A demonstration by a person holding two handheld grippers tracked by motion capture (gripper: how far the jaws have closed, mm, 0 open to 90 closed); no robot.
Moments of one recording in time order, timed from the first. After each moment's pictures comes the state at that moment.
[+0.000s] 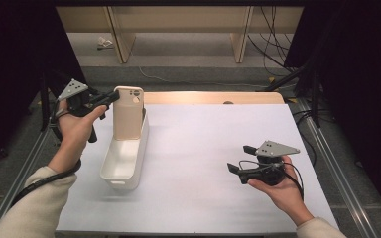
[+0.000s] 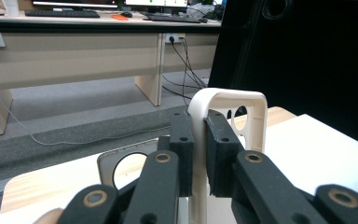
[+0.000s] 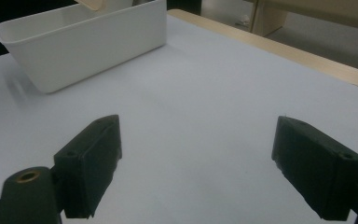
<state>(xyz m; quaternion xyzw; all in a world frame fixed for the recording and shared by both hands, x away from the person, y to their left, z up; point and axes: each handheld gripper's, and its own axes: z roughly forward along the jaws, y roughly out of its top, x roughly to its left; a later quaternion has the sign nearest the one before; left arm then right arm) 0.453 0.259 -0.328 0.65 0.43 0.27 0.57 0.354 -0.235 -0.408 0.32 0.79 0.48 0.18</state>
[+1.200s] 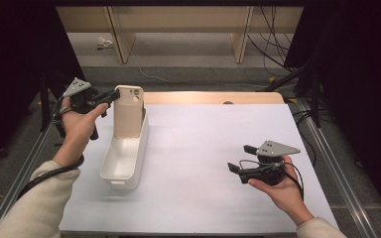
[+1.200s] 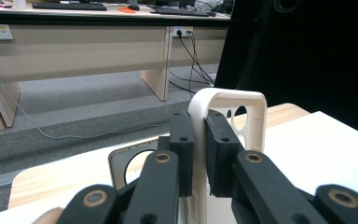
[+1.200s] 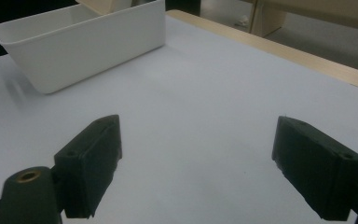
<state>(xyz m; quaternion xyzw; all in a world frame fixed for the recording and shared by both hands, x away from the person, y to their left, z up) 0.469 0.261 -0.335 0.65 0.44 0.27 0.56 0.355 -0.236 -0.408 0.32 0.79 0.48 0.18</state>
